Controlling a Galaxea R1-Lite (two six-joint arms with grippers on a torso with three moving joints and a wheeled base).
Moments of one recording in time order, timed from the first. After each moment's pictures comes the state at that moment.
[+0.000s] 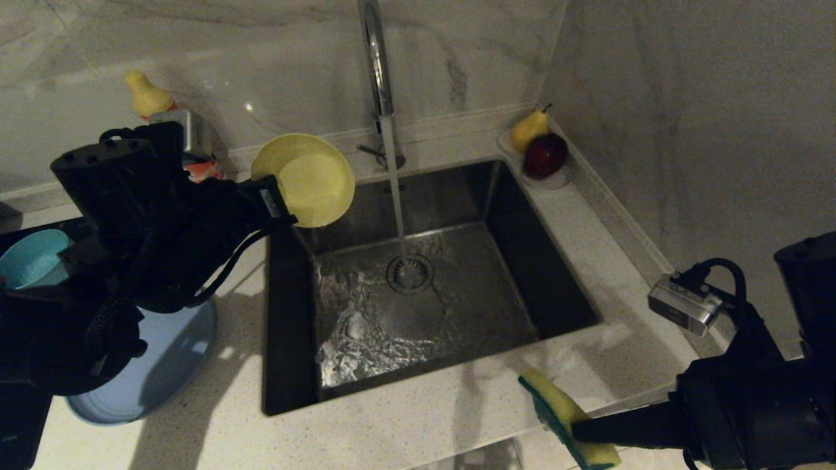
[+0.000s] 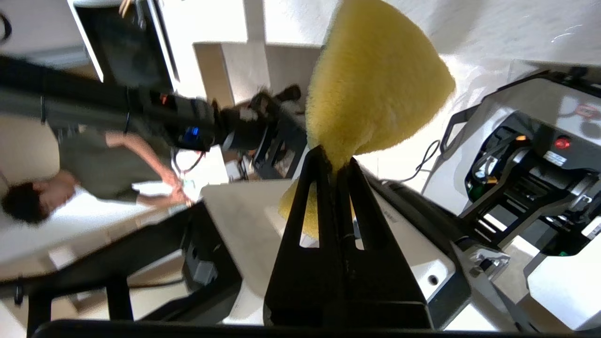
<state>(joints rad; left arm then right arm) -0.32 1.66 -0.85 -0.93 0.27 -0.06 0.59 1.32 -0.79 0.04 0.63 0.63</state>
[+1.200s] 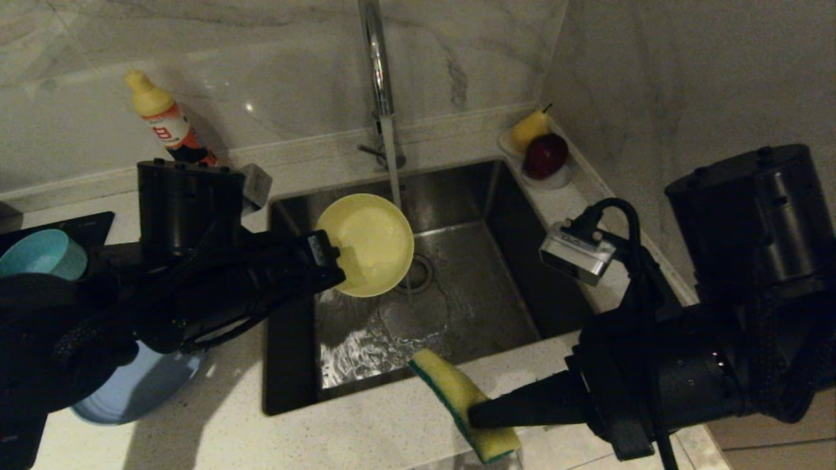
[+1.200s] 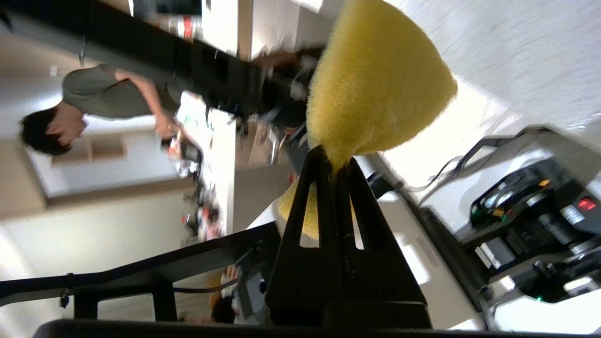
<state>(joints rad) -0.52 1.60 -0.92 -0.40 0.19 -0.47 0.83 1.51 -1.12 0.12 0.62 0.55</state>
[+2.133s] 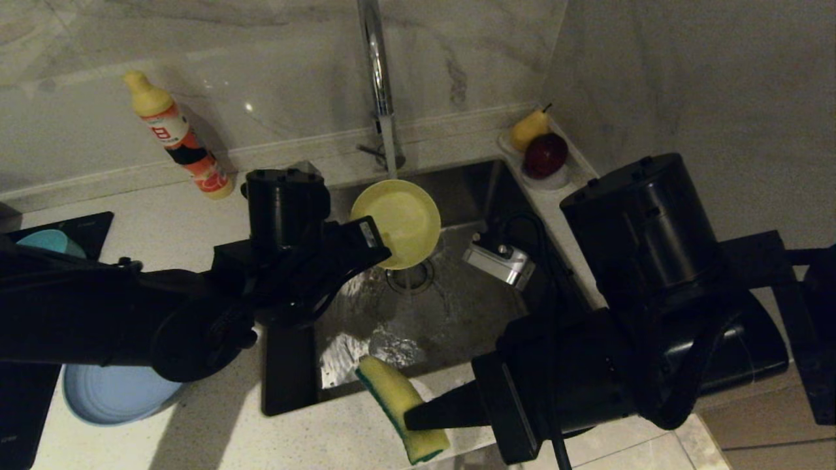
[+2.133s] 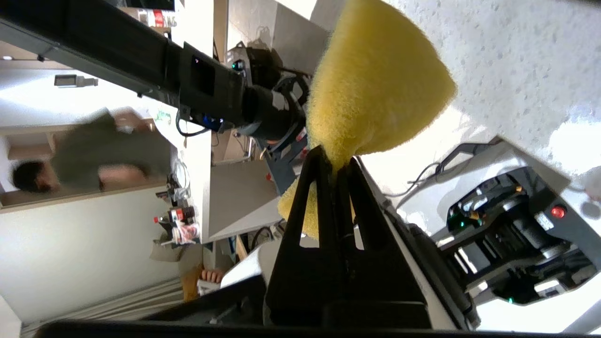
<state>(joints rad) -0.58 1.82 -1.04 -0.62 0.41 -0.44 0.92 1.65 -1.24 0.13 0.50 0.53</state>
